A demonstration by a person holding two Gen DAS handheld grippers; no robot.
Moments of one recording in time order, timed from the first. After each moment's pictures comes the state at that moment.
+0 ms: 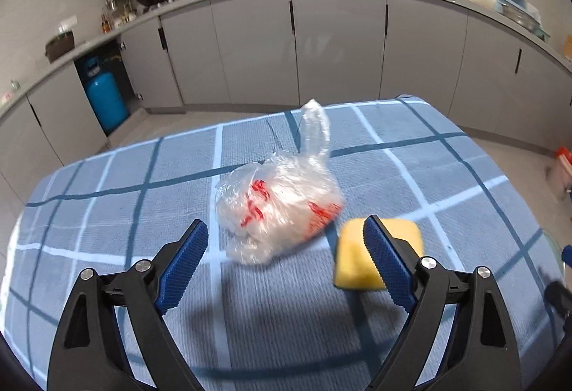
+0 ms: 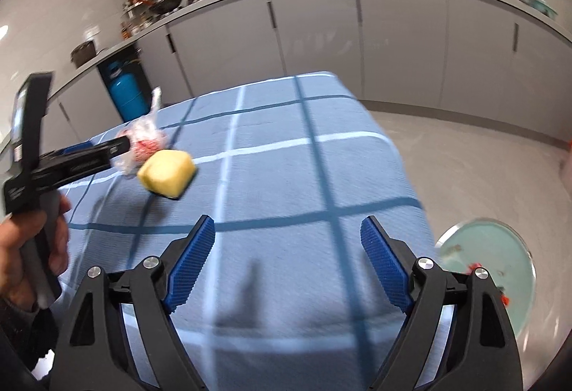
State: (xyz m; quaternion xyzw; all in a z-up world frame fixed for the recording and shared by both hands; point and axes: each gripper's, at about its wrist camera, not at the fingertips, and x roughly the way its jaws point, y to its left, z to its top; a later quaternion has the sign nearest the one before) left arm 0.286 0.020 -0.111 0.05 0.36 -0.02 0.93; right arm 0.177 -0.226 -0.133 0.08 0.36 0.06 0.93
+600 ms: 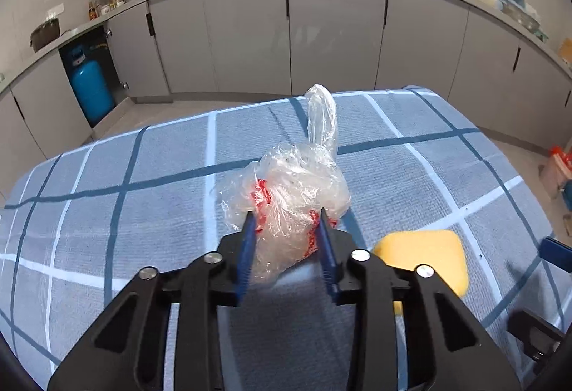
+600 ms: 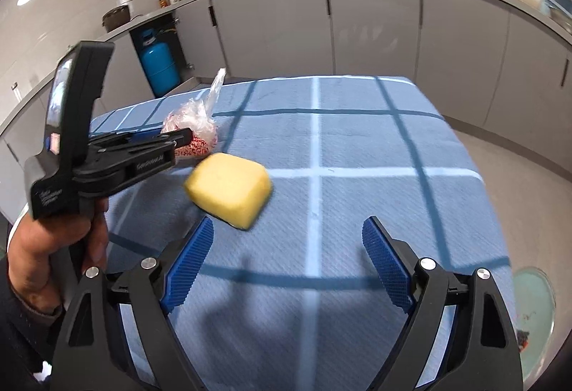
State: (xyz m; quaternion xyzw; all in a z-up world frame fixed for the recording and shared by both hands) left arm 0.315 0.041 -0.134 0.04 0.37 -0.05 0.93; right arm 0.233 -0.147 -0.136 0.03 0.38 0.13 0.91
